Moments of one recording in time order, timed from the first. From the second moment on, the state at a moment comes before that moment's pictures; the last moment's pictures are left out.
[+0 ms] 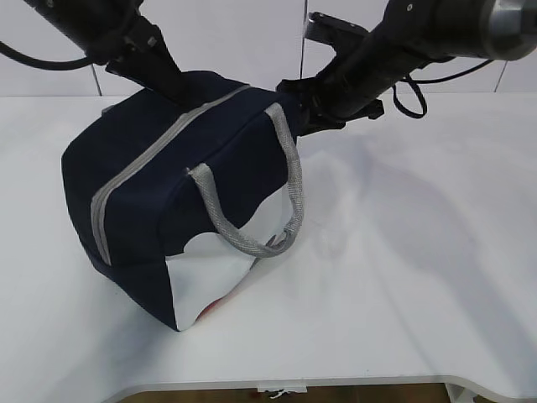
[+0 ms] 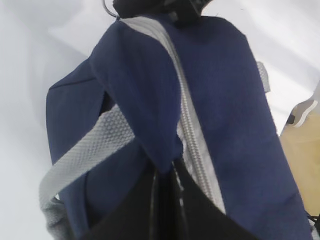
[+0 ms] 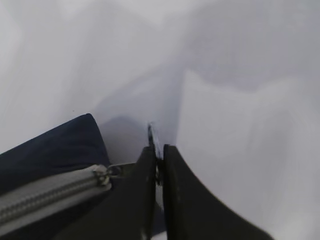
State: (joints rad) left arm -0.29 1.87 -1.75 -0.63 1.21 0.67; right arm 0.28 2.14 -1.77 0.45 0.69 -0.14
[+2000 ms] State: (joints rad) left arm -0.29 1.16 -1.39 -0.17 1.26 0.14; right arm 0.27 1.53 -1.58 0.19 1.25 -0.08
